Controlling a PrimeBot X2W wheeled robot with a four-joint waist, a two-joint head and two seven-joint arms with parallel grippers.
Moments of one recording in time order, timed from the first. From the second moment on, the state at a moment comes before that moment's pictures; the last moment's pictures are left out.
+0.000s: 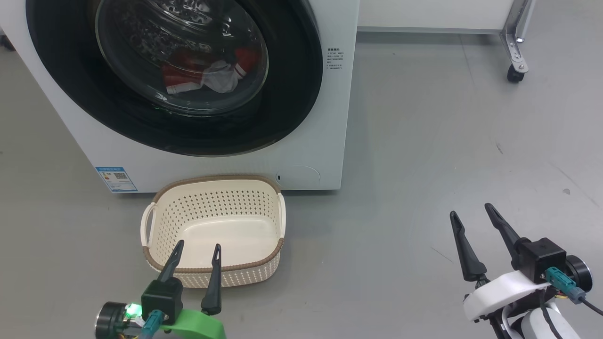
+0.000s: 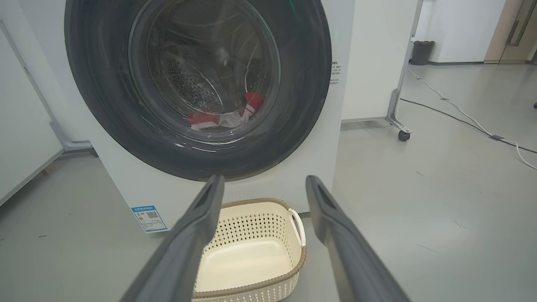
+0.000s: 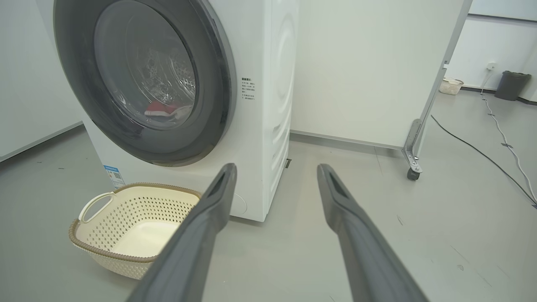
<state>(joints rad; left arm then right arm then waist) -0.04 0.04 -0.30 0.28 -0.22 0.11 -0.25 -0.02 -0.19 0.21 0.18 0.29 0.03 -0.22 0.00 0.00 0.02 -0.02</state>
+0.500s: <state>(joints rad) -0.05 0.04 -0.28 0.32 -0.27 0.12 -0.25 -0.02 -0.17 0.21 0.21 0.31 0.03 -0.22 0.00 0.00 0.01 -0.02</state>
